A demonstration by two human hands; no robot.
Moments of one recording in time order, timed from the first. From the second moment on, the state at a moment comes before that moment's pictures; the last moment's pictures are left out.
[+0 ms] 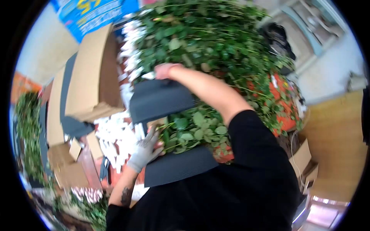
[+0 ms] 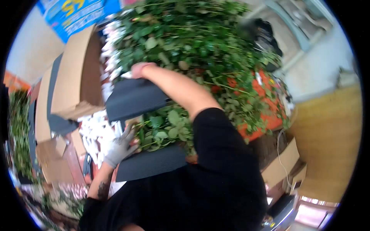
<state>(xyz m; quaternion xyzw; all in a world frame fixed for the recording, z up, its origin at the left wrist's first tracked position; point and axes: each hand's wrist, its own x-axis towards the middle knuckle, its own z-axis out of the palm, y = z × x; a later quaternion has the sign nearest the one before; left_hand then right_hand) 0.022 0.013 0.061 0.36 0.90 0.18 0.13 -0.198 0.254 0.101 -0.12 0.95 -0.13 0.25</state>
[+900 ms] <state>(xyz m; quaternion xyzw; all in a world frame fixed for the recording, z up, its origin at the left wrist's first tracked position) 0.037 0.011 0.043 0.34 0.92 0.21 0.05 -0.003 0.233 0.037 -0.35 0.93 0.04 -0.07</state>
